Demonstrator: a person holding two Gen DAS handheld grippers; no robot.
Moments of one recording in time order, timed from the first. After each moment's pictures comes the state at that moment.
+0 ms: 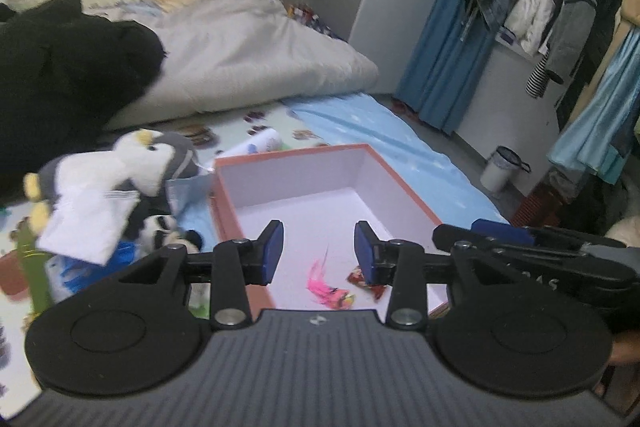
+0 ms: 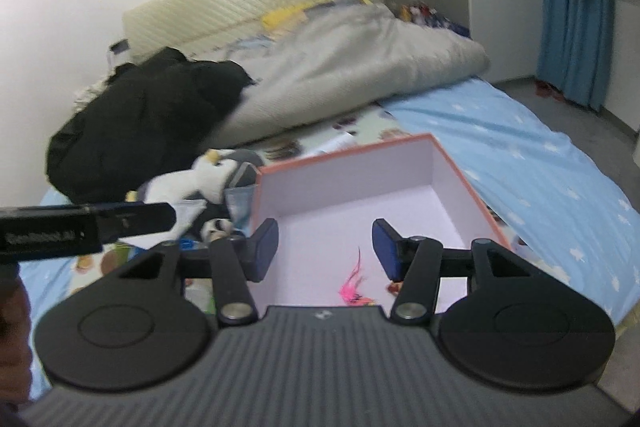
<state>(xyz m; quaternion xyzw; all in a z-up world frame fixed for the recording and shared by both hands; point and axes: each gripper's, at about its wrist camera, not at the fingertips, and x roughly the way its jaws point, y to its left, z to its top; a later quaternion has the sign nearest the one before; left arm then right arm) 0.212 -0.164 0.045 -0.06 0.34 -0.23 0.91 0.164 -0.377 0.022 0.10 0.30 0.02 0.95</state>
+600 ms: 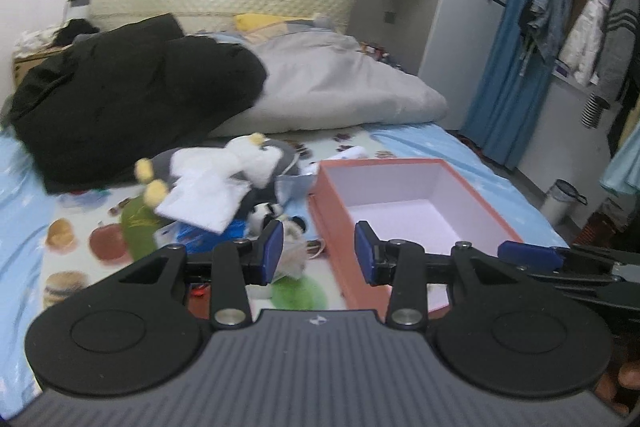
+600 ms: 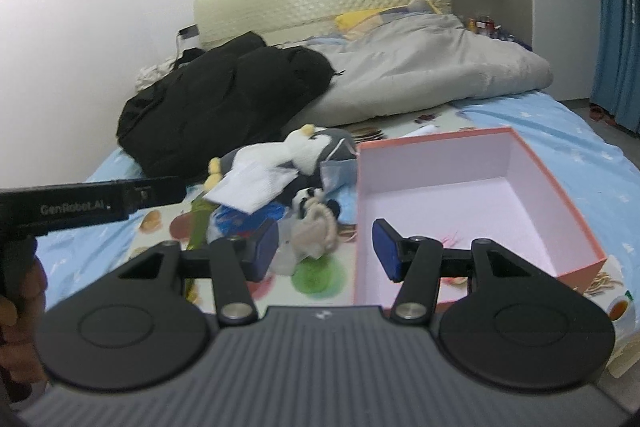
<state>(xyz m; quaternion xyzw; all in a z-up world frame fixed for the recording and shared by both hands) 0.110 -0.068 0.040 -0.06 0.30 -0.12 0.95 0.102 -0.294 0.012 0.07 0.28 0.11 0.95</state>
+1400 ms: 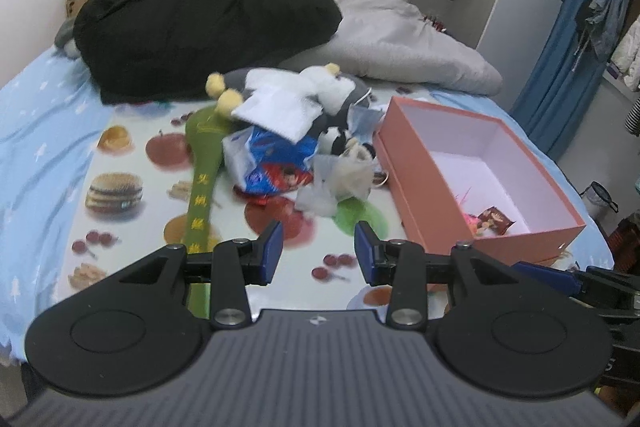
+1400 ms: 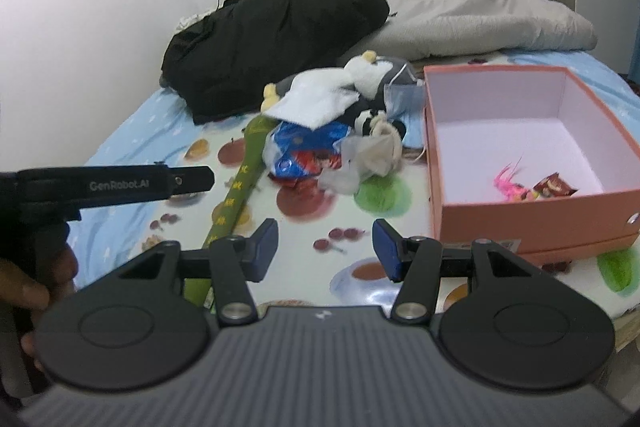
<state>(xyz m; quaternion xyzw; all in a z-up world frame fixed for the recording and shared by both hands) 0.073 -0.017 -0.036 -0.10 0.36 -0.05 0.93 0.060 -0.236 -0.041 0.06 0.34 0.17 0.92</state>
